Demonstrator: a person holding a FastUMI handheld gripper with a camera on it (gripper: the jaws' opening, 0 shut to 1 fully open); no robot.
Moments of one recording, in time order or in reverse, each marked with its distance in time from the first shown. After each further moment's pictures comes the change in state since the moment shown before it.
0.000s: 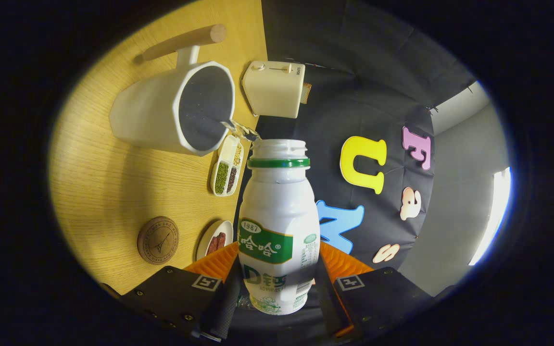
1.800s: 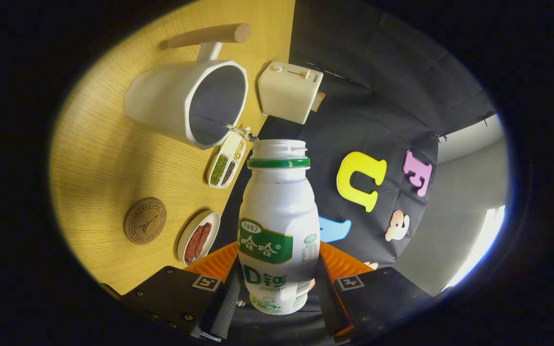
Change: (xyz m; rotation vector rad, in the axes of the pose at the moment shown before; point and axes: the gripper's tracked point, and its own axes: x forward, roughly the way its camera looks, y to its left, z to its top) arm -0.006 -0.019 0.011 -0.194 -0.012 -0.016
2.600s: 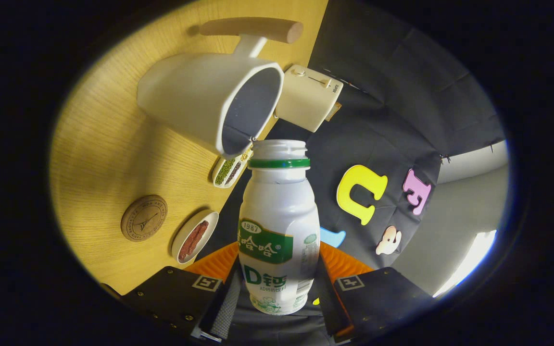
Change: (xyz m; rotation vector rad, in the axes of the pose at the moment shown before) arm 0.005 0.013 0.011 -0.131 0.002 -0.028
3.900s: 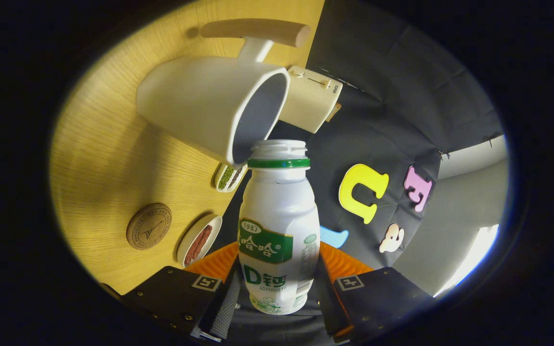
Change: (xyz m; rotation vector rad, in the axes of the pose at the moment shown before) arm 0.002 0.004 0.006 0.077 -0.012 0.027
